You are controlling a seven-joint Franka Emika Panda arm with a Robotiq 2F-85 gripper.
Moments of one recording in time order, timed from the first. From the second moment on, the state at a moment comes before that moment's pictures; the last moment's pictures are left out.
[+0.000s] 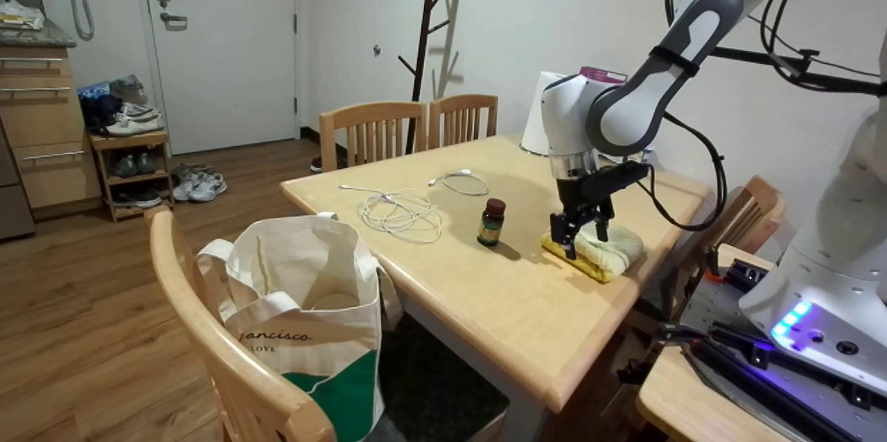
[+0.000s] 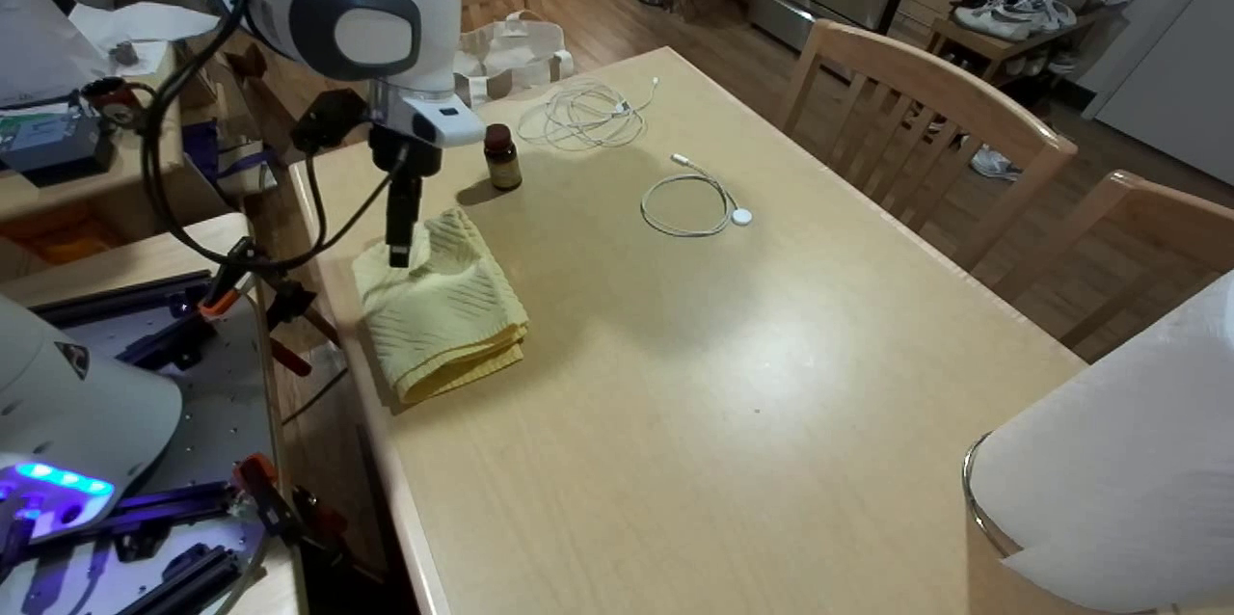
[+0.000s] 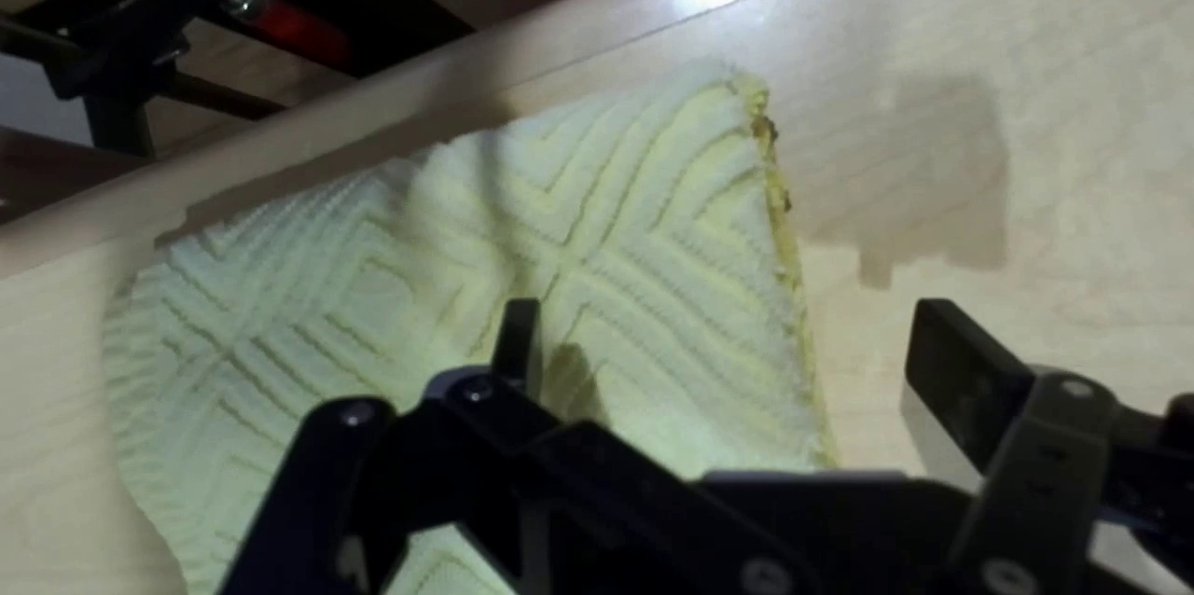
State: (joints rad) arm 0.16 0.27 0.14 -2.52 -0.10 2.35 0.71
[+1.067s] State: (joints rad) arm 0.16 0.30 0.09 -2.50 -0.01 2.37 0.65
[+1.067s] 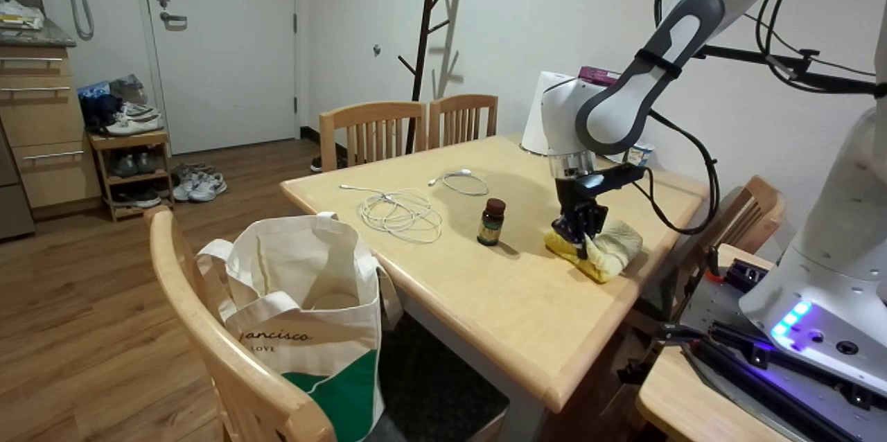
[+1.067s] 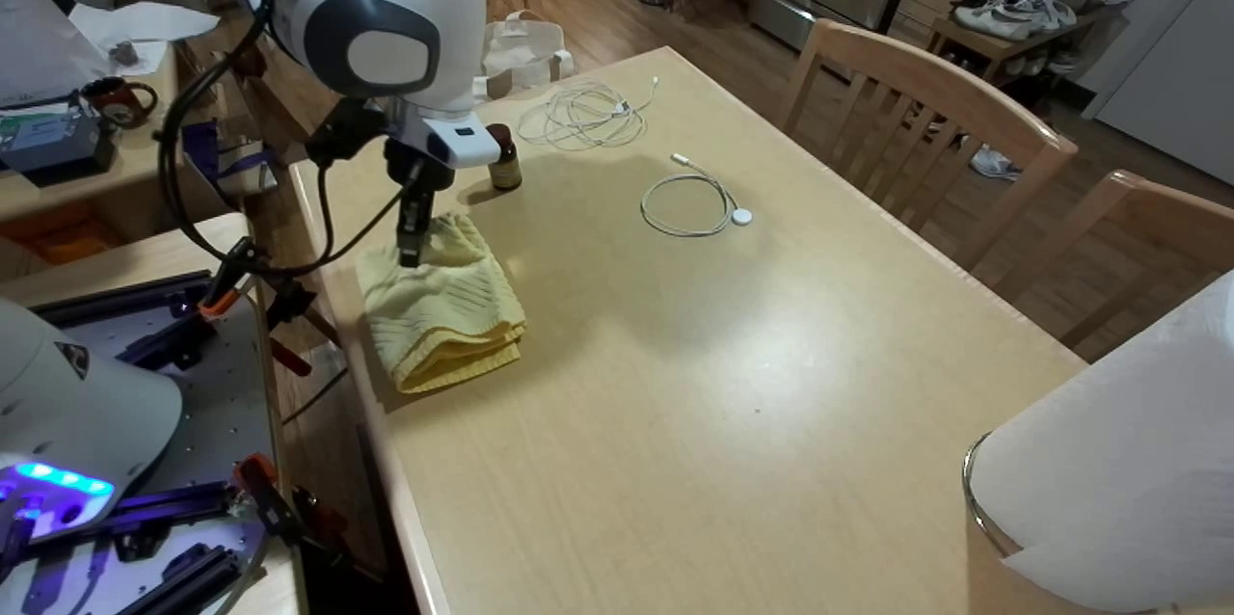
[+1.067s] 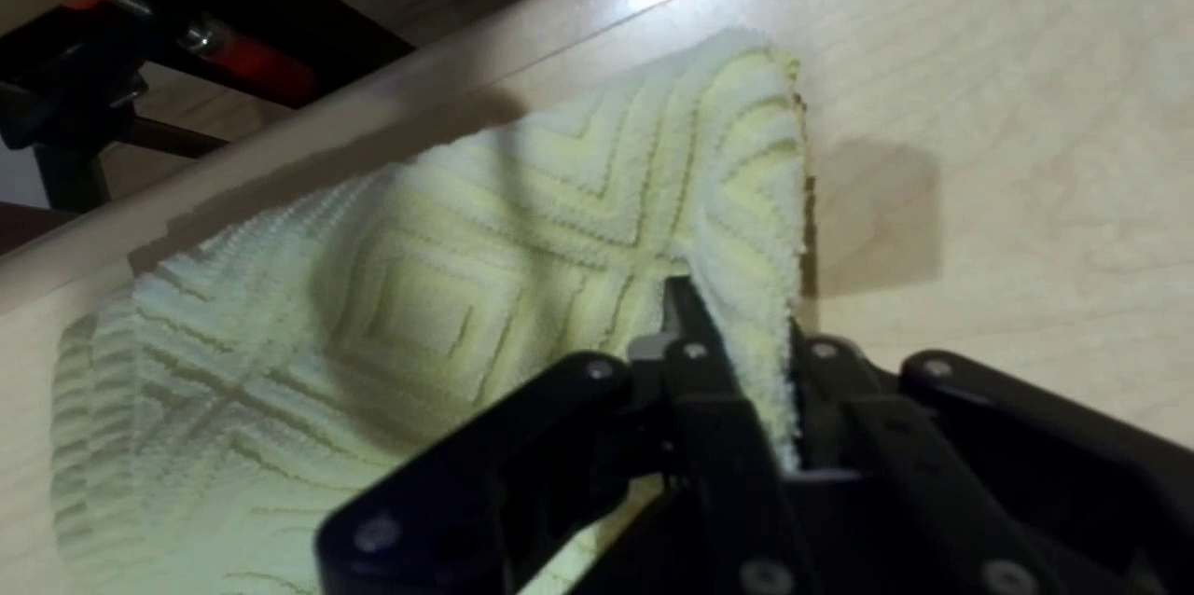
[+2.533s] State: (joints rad) arm 0.12 -0.58 0.11 -2.52 0.26 2.25 0.30
